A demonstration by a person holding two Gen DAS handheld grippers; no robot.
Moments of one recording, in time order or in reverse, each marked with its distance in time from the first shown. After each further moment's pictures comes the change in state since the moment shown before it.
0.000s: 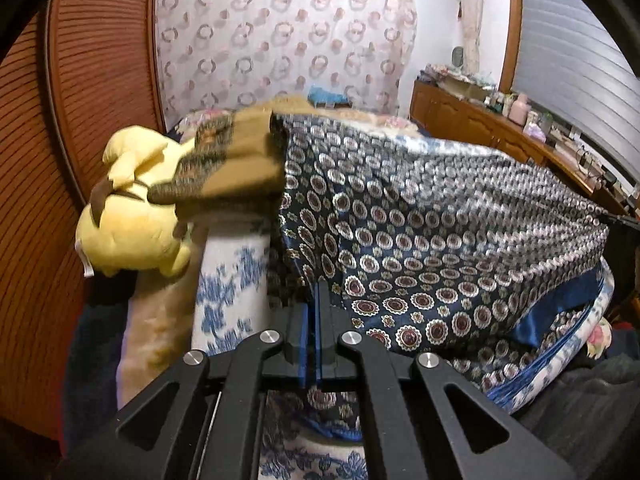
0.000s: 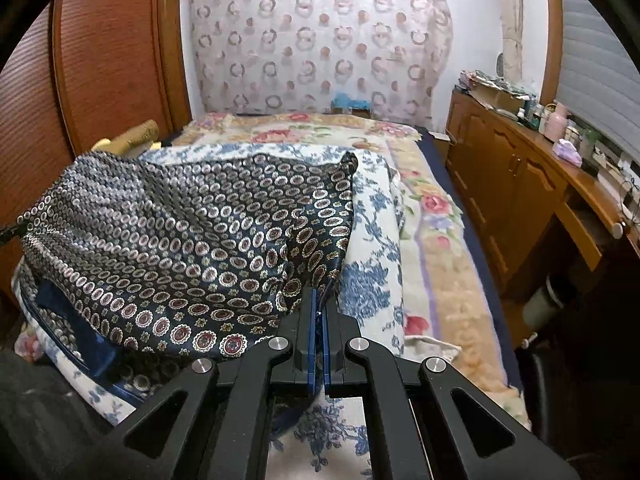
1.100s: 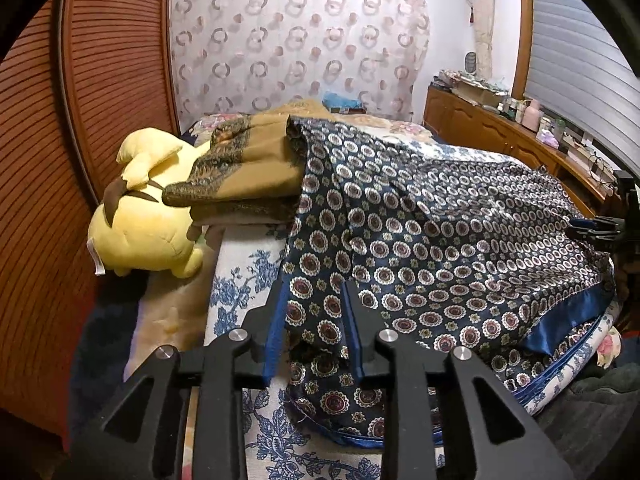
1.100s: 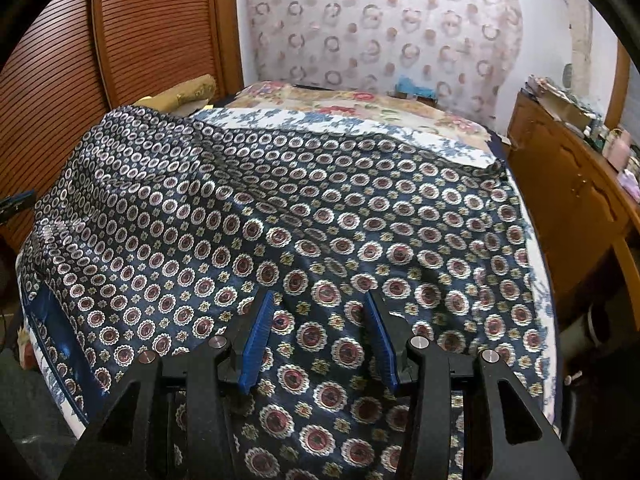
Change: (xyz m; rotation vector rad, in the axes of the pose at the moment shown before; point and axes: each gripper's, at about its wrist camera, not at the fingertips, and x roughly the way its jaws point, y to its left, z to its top) left arm -0.004 0.000 -0.002 -0.019 -0.025 0.049; right arm 0.125 0.095 0.059 -0.135 0.078 0.156
